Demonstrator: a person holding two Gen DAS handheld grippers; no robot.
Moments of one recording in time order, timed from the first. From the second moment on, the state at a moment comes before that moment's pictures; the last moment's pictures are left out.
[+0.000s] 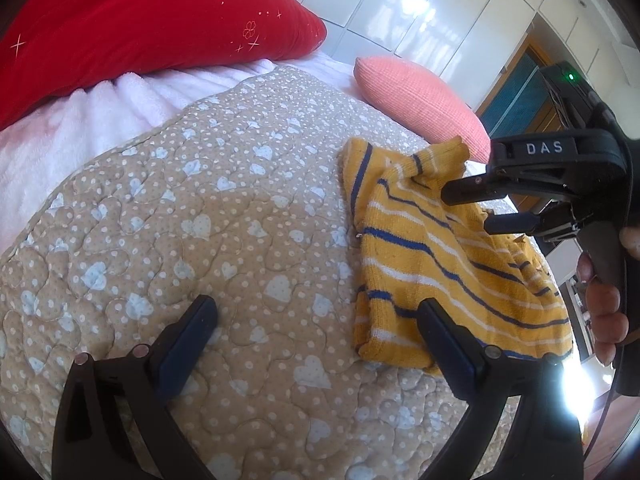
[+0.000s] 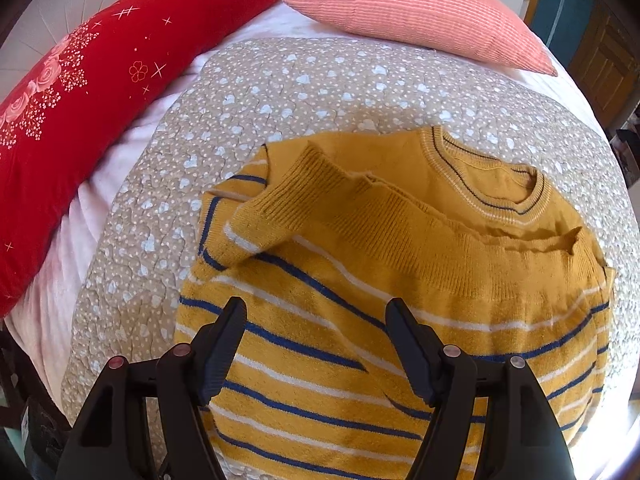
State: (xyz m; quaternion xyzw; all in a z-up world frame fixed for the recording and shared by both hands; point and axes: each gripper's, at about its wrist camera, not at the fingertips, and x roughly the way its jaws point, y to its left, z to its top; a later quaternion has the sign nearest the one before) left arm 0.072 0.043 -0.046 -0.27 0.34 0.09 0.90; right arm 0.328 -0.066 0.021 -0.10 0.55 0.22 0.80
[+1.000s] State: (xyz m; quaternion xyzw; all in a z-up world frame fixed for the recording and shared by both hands) left arm 0.064 0.052 -0.046 -0.30 0.31 0.09 0.90; right arm 0.337 0.054 -0.029 -0.29 0.52 0.26 0.76
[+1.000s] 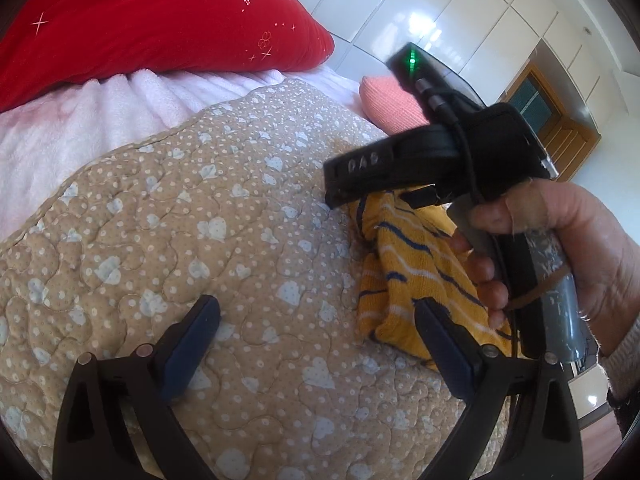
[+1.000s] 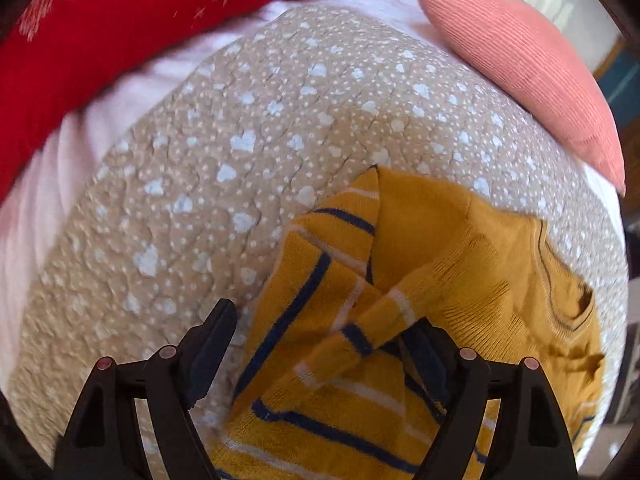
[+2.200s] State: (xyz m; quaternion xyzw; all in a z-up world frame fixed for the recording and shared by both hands) left arm 0.137 -0.155 0.055 -0.22 0.39 -0.15 0.88; right arm 0.387 -0.329 0.039 0.05 0.48 0.24 0.84
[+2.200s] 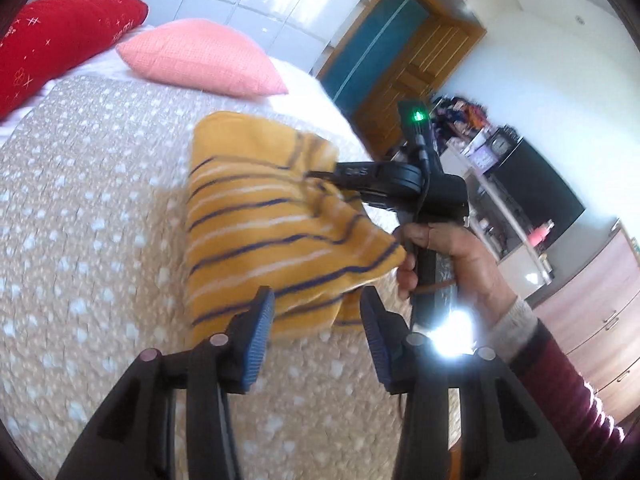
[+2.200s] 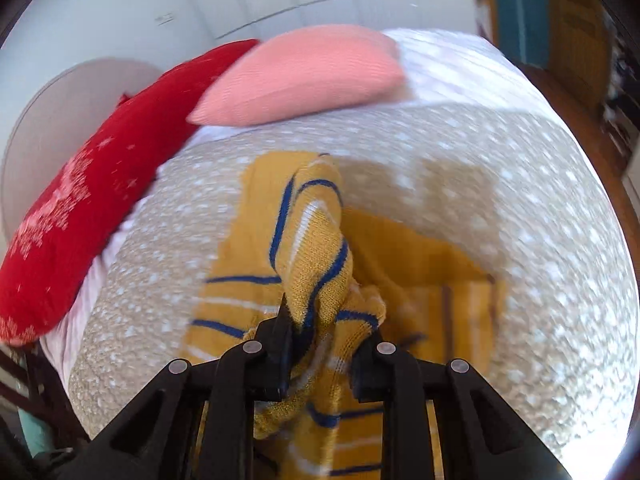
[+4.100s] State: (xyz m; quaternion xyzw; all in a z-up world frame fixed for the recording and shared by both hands) left arm 0.043 -0.123 0.024 -0.16 0.44 -0.01 0.88; right arm 0.328 -0.382 -0.003 0.16 0.48 0.21 0.84
